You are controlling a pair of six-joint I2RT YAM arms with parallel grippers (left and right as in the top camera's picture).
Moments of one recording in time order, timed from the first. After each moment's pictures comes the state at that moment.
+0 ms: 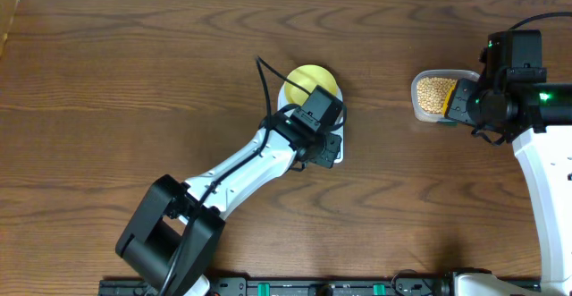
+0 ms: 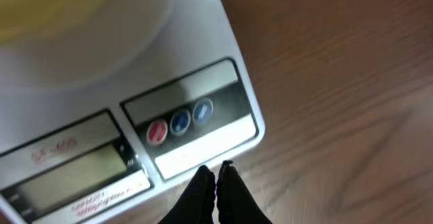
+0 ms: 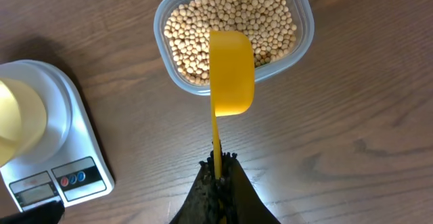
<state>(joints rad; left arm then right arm) -0.69 1.76 1.14 -0.54 0.13 -0.31 0.02 1.40 1.38 -1.11 0.05 0.35</state>
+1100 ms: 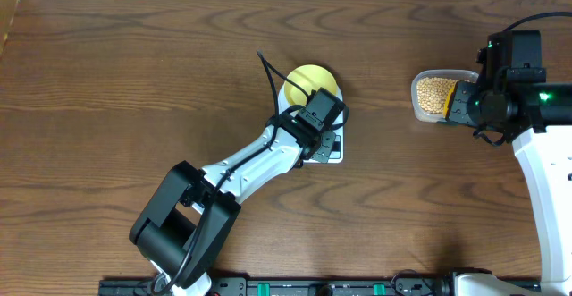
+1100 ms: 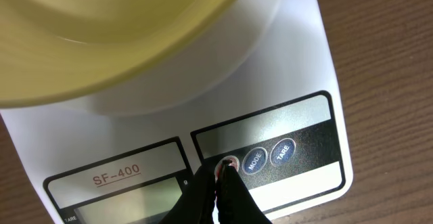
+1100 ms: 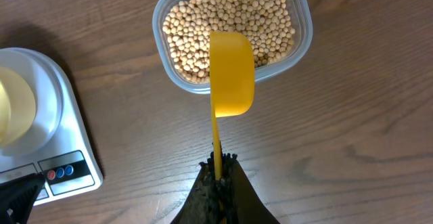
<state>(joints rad) -0.69 1.83 1.14 -0.50 -0.06 -0.33 0.02 1.40 1.38 -1.12 0.06 0.29</state>
